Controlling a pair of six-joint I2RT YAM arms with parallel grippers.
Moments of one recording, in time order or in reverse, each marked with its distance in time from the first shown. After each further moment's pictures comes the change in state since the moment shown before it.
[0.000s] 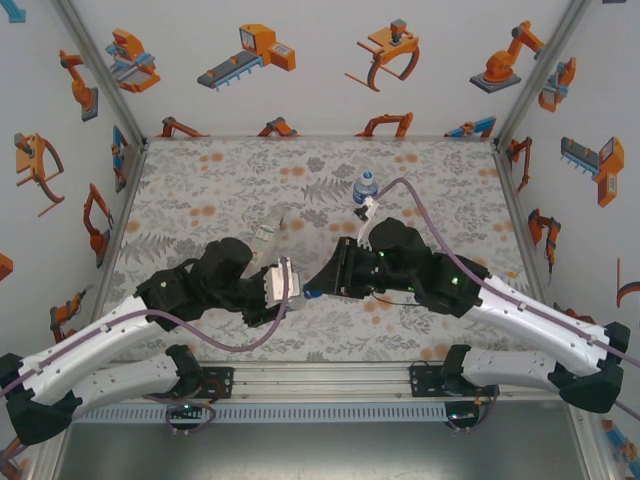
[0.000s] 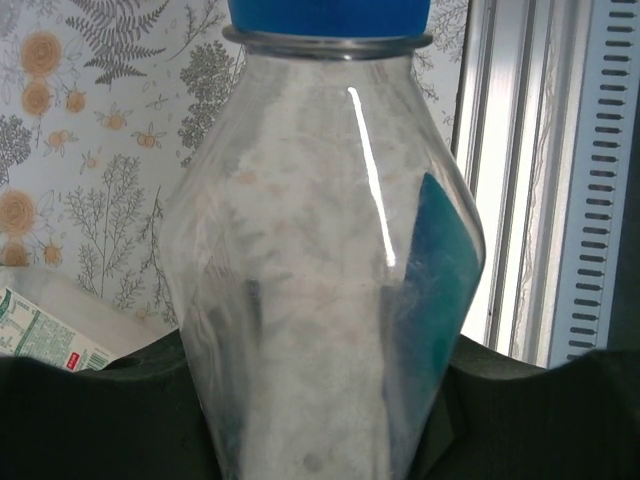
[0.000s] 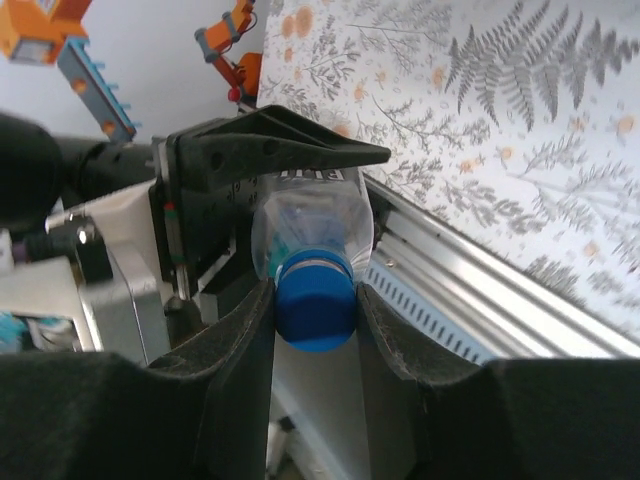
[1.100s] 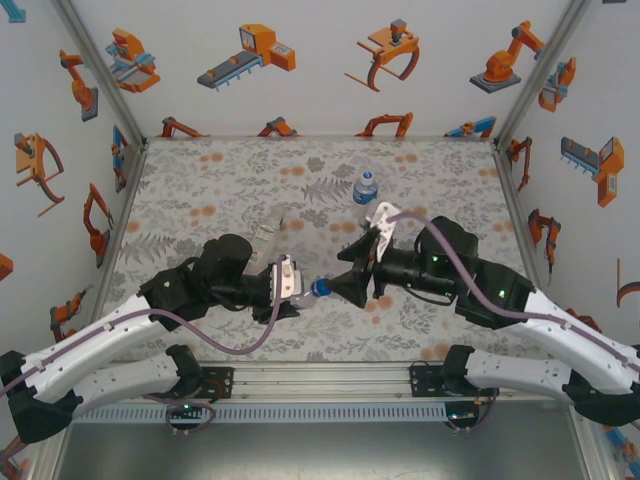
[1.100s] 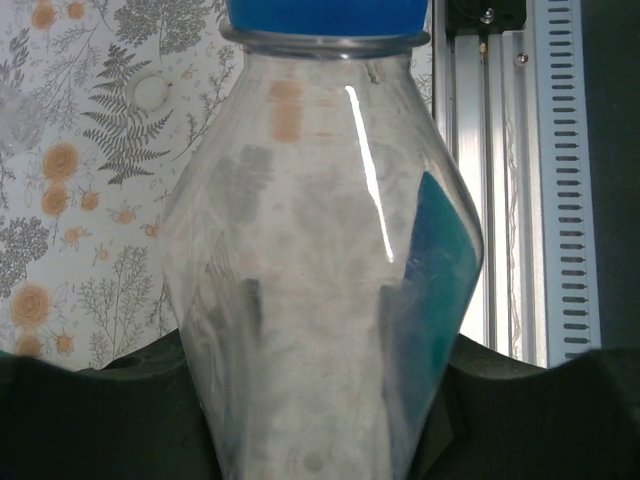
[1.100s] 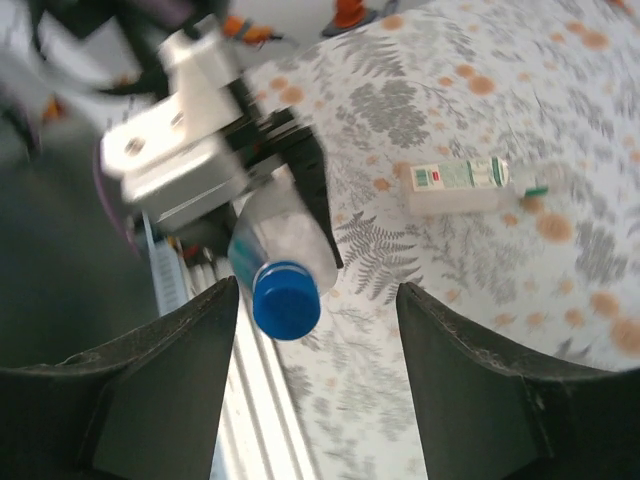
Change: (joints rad) left arm -0.006 0.010 -0.005 0.146 0.119 0.001; right arm 0.006 -0.161 0.046 0.092 -0.119 -1.117
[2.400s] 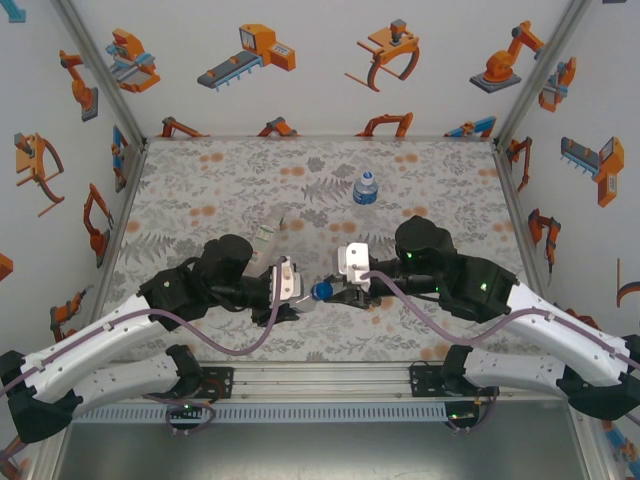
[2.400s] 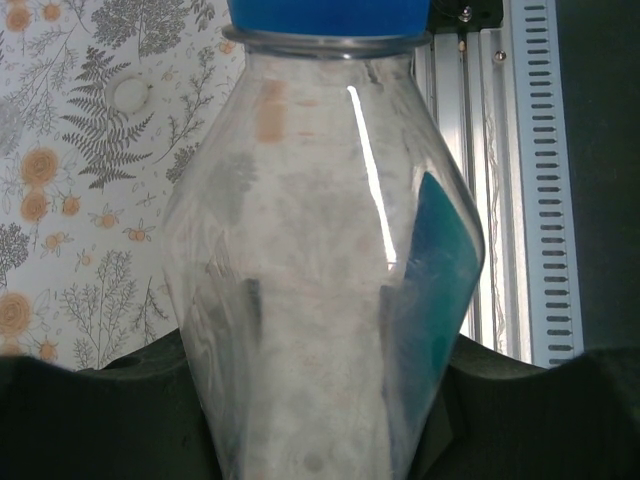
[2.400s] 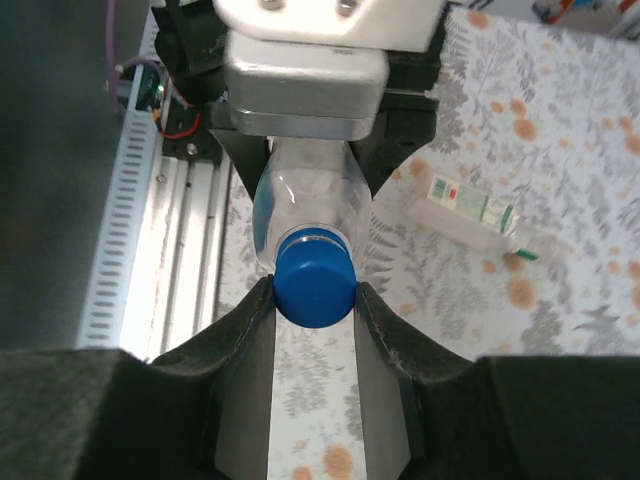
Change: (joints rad) left arm -0.001 0.000 0.004 -0.018 0.026 -0.002; right arm 0.000 0.065 0.007 -0.092 -0.195 -0.367
